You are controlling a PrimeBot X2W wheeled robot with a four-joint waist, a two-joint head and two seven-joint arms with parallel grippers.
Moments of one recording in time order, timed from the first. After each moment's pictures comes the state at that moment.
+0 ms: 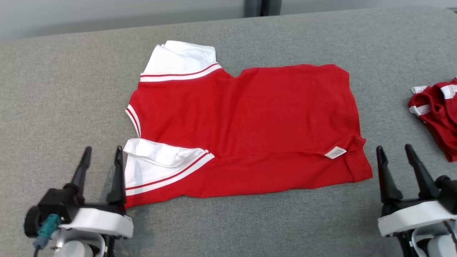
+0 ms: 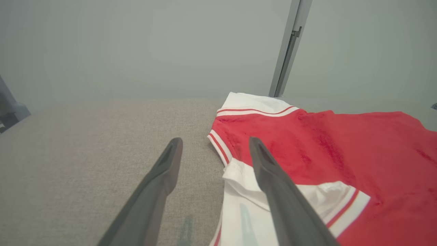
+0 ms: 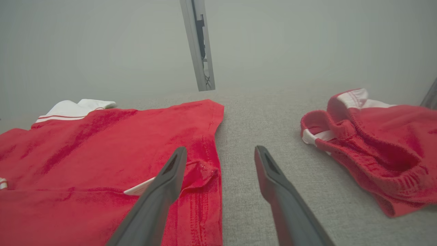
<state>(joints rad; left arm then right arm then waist) -0.11 0.25 -0.17 0.14 -0.39 0.10 -0.26 -0.10 -0.14 0.00 0.16 0.28 0.13 -0.20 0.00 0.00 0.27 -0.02</state>
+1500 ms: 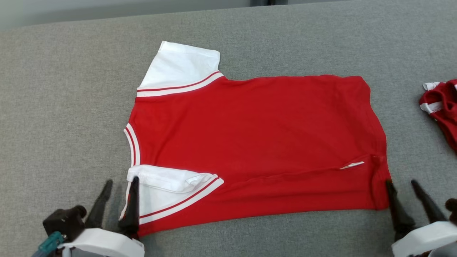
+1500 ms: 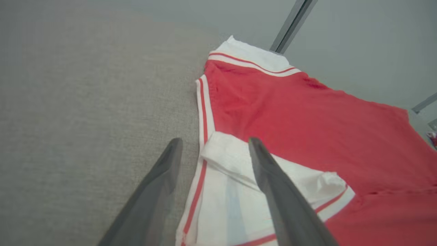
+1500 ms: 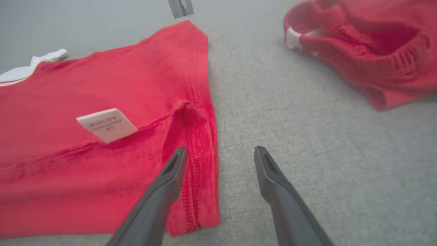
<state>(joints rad) 0.07 0.19 -0.18 0.00 -0.58 0.10 -0.06 0.03 -0.16 -0.03 0.16 0.40 0.13 -0.03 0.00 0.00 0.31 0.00</state>
